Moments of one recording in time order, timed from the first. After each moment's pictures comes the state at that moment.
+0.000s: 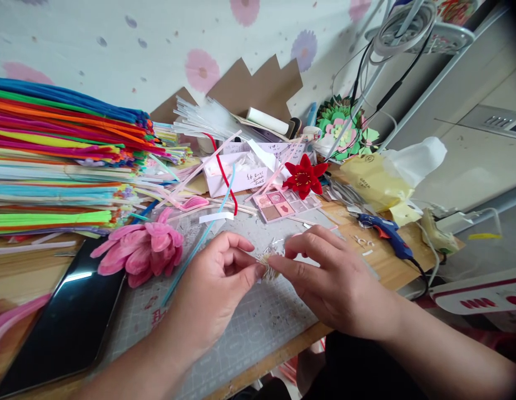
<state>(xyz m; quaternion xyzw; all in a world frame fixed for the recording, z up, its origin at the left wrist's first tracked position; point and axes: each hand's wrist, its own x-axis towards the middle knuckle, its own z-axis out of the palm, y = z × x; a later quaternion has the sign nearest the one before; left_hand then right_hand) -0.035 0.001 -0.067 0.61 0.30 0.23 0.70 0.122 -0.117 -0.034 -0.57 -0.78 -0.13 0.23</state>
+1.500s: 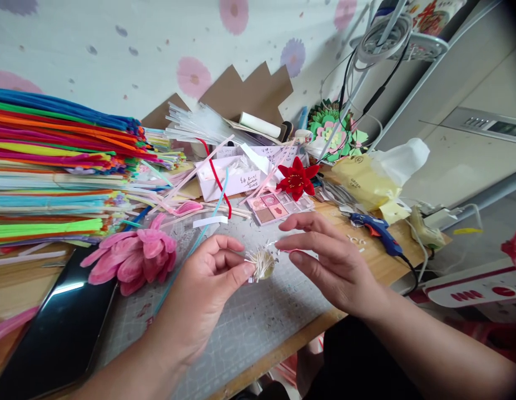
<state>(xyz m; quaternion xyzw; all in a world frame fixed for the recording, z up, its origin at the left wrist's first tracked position) -0.035 0.003 -0.067 0.54 0.31 0.24 0.75 0.134 -0.116 -0.038 -0.57 -0.70 0.01 0.44</state>
